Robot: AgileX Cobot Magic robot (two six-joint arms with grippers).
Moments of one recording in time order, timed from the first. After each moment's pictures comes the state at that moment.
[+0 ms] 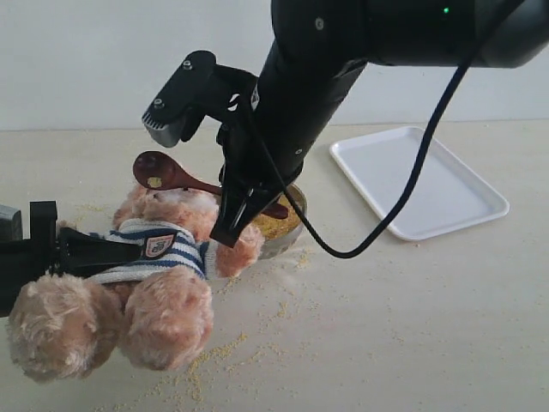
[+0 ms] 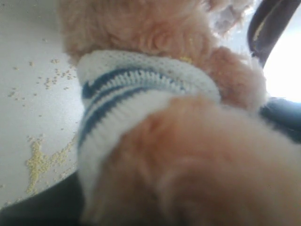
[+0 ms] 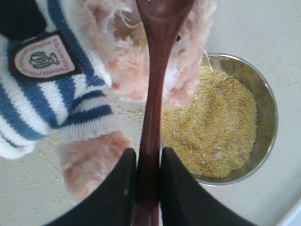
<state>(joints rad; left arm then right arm) 0.17 1.79 -0.45 -1.73 1.18 1.28 0.82 1.79 -1.46 0.03 0.81 -0.50</state>
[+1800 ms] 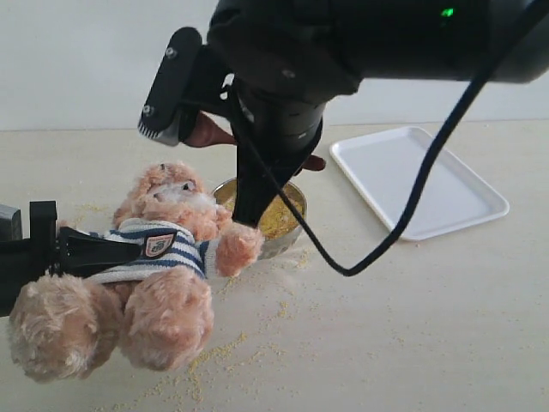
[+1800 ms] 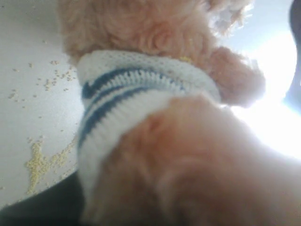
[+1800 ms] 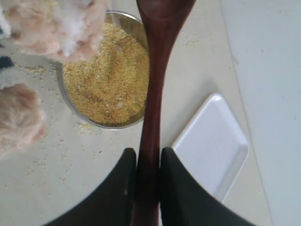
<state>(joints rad) 0.17 1.79 -0.45 -1.73 1.19 1.29 0.98 1.73 -1.46 -0.62 0.96 -0.04</state>
